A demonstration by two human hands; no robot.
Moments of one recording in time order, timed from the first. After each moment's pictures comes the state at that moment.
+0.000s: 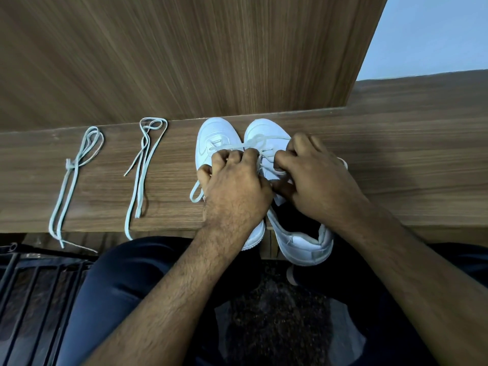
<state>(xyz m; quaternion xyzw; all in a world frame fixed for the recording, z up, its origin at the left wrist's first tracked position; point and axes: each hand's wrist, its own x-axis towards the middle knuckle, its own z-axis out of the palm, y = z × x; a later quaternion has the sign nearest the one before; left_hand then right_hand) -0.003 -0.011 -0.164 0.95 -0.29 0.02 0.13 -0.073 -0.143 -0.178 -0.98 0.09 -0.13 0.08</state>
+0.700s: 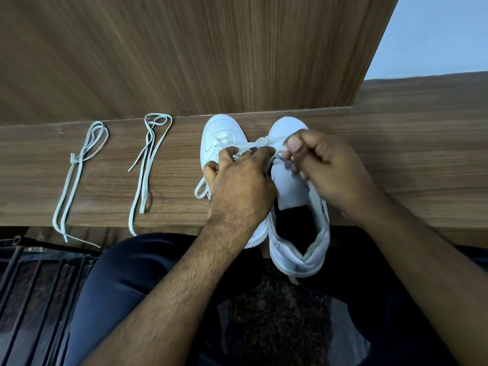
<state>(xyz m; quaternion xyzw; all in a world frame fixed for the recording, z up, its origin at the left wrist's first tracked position) 0.000 -0.010 -0.161 0.95 -0.29 -0.01 0.15 -0.072 -0.142 -0.160 -0.82 0.13 -0.19 0.52</state>
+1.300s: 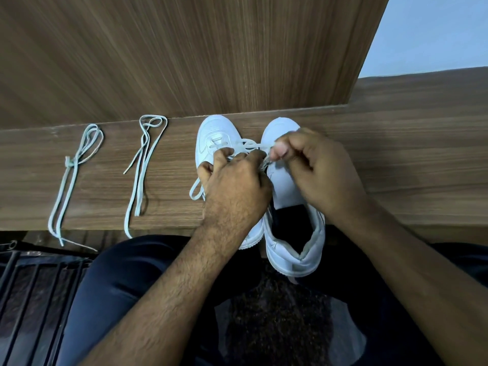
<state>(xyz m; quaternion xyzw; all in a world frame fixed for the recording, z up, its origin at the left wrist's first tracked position) -0.001 -0.010 -0.163 0.95 -0.29 0.00 0.13 -0.073 -0.138 -0.165 -0.89 0.11 -0.25 0.36</state>
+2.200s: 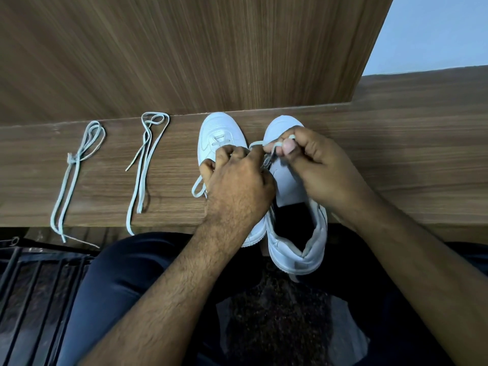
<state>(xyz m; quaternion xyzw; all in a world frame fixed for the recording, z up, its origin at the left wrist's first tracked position) 0.000 -0.011 -0.161 0.95 -0.30 0.01 0.12 -0.069 -0.136 -0.168 -0.80 0.11 -0.19 0.56</state>
